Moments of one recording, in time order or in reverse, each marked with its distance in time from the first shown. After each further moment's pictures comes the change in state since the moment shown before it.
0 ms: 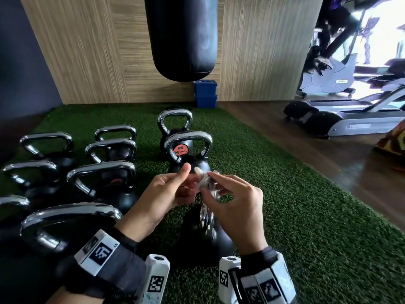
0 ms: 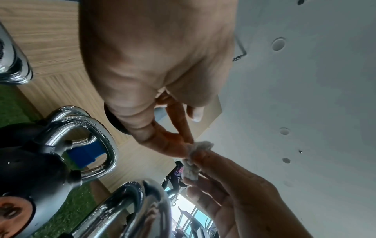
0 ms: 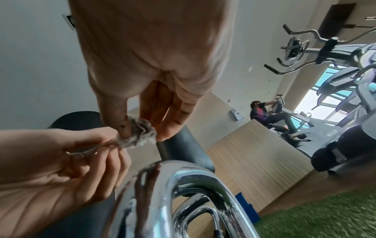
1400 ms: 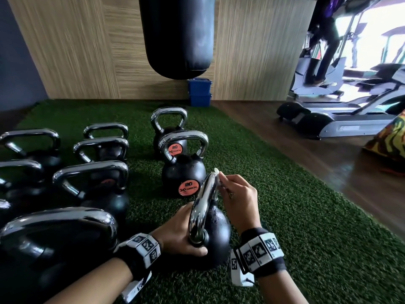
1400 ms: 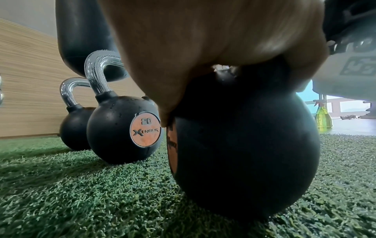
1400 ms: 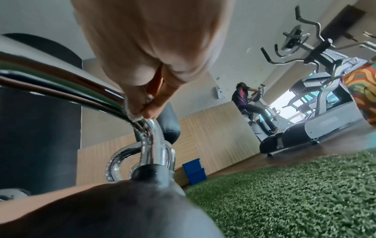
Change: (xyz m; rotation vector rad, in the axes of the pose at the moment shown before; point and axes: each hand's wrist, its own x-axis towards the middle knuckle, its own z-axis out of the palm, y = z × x) left_hand 0.038 -0.135 -0.031 0.840 -0.415 0.193; right_hand 0.005 0.099 0.018 -0.163 -0.053 -0.035
